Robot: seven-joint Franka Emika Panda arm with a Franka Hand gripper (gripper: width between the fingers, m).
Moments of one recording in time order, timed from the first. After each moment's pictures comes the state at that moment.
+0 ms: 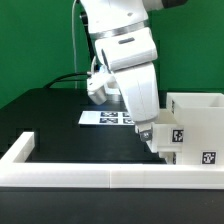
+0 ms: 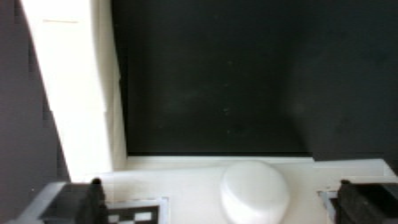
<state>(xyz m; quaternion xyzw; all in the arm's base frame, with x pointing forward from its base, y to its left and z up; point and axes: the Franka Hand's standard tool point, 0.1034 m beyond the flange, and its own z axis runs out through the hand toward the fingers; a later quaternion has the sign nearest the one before) 0.609 -0.006 0.069 -0.68 -0.72 -0.07 0.10</state>
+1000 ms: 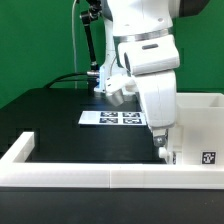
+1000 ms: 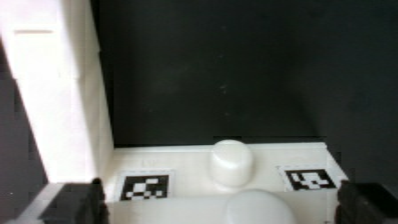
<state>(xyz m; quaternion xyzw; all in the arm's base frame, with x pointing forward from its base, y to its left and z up) 0.606 0.017 0.061 -0.70 -0.71 -0.05 0.08</state>
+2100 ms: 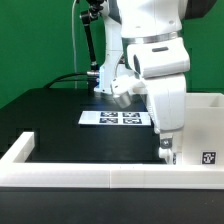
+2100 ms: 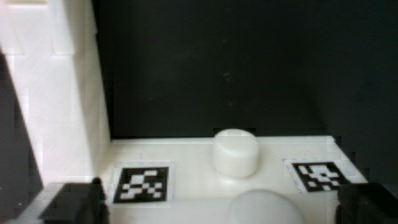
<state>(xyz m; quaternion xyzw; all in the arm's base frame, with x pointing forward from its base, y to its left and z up) 0.607 0.027 0.057 -0.69 -0.72 -0.04 0.07</state>
